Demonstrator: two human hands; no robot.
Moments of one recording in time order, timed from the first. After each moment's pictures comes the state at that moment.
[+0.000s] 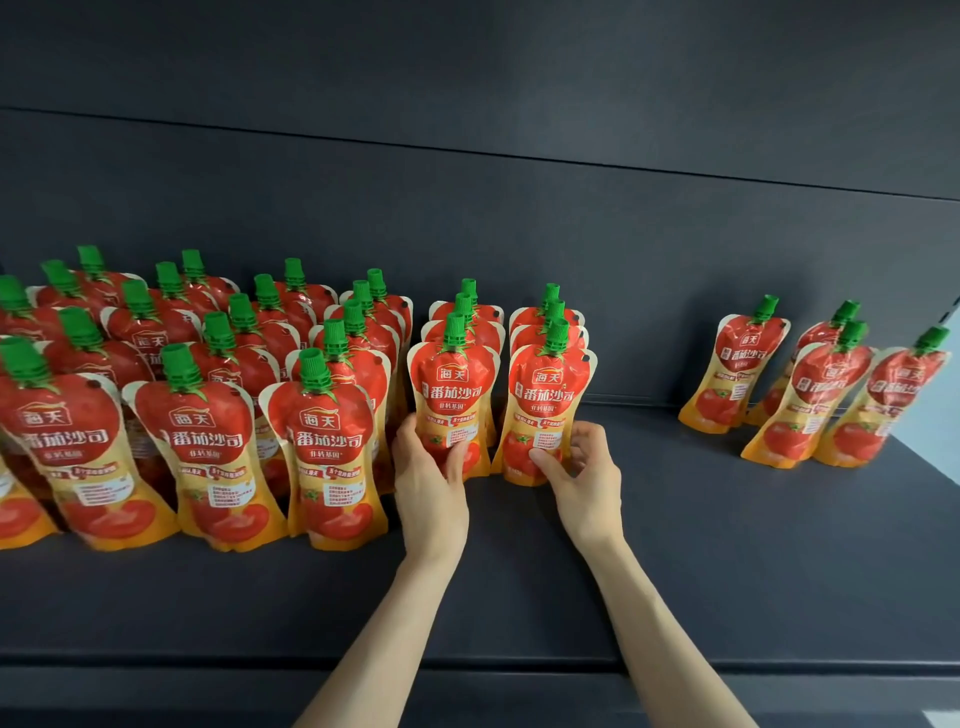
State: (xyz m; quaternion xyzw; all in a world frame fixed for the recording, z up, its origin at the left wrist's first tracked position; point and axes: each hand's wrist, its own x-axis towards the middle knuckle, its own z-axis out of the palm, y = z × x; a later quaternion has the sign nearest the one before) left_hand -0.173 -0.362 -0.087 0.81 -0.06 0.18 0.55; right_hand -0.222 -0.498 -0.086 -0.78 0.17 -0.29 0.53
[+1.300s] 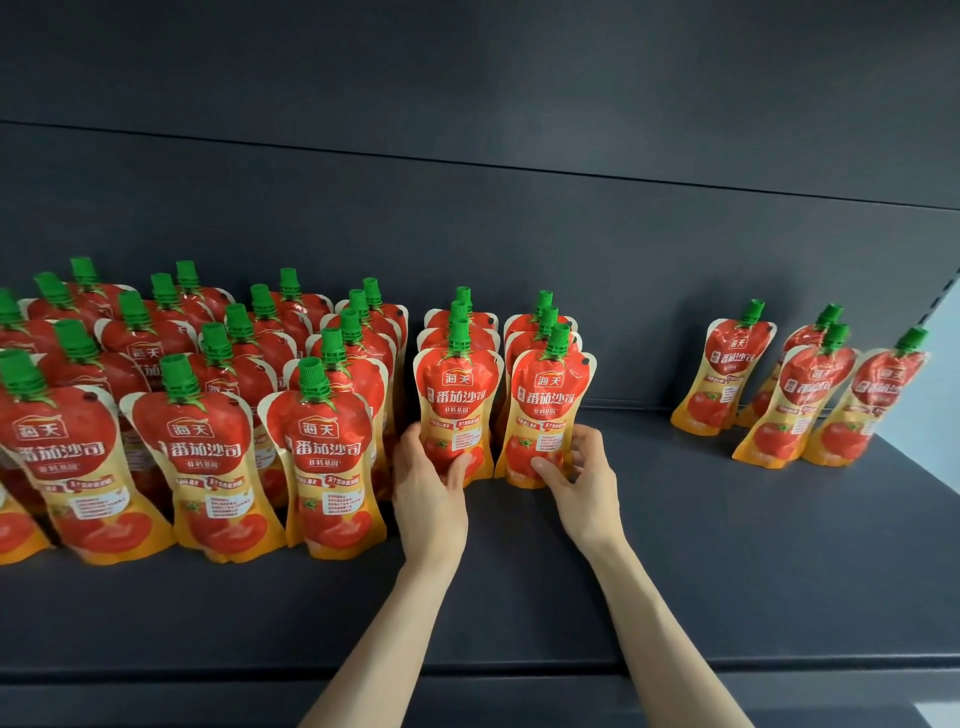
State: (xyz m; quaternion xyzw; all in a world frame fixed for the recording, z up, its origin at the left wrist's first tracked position) left_hand -0.173 -0.361 -0.086 0.83 -0.06 0.15 0.53; right_hand -0.224 -0.500 -0.084 -0.79 0.18 -0.27 0.52
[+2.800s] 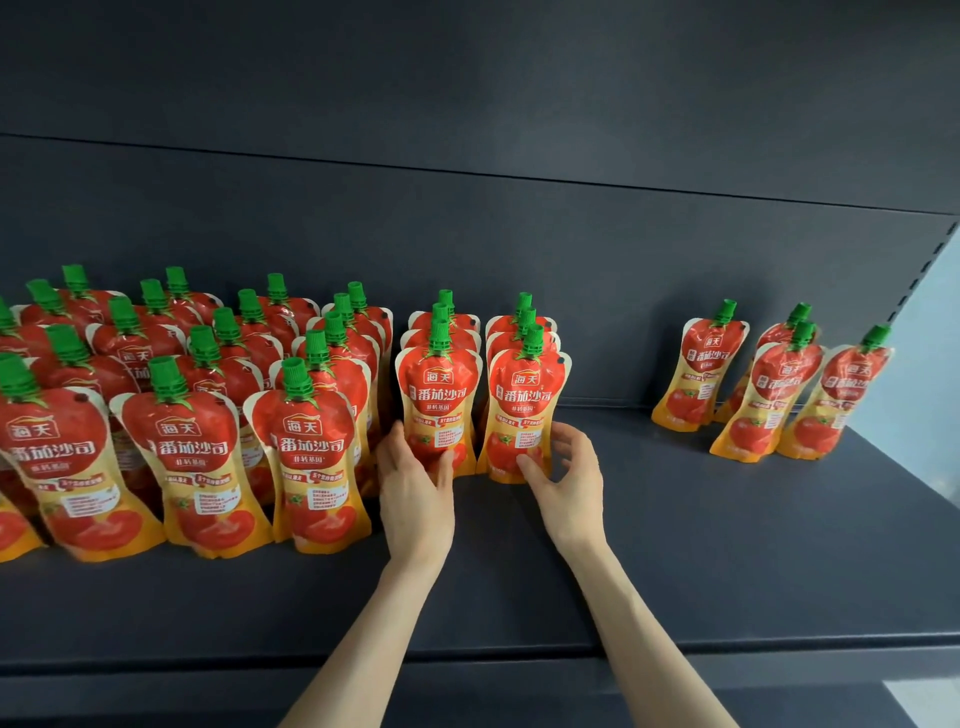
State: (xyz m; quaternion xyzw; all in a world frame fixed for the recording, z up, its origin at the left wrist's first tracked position) left_hand -0.178 -0.363 -0.087 0.86 -0.06 0.16 0.49; right_hand -0.232 -0.498 -0.086 -0.79 0.21 -0.31 0.48
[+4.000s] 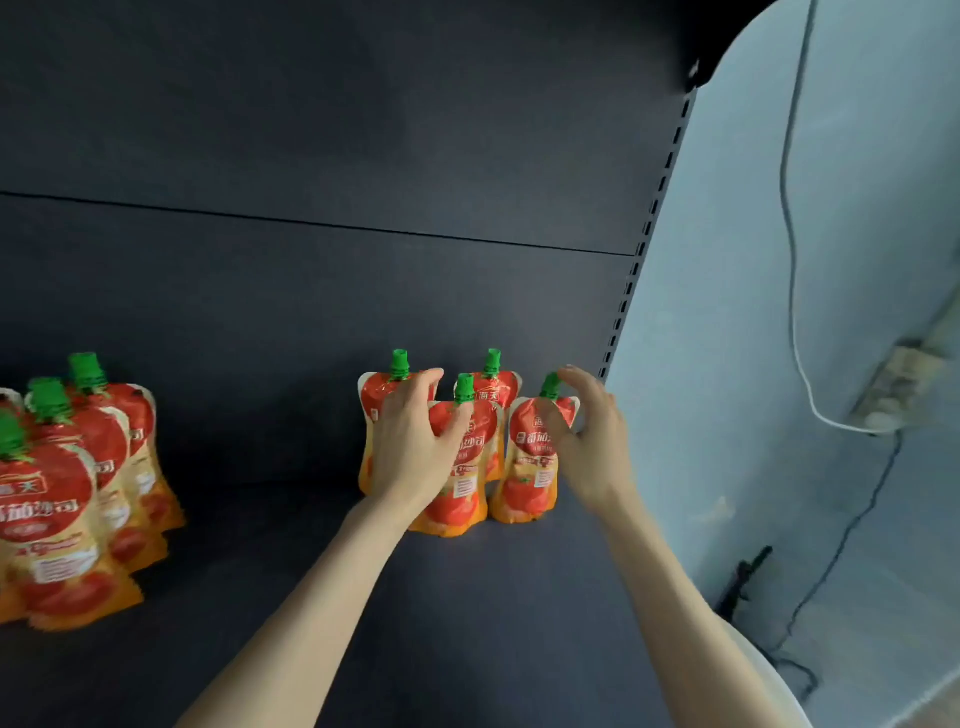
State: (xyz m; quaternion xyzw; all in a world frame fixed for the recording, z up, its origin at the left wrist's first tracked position) left_hand -0.234 -0.721 0.004 0.76 -0.31 0.12 0.55; right_hand -0.338 -0.860 0.024 -0.84 0.20 -0.41 0.31
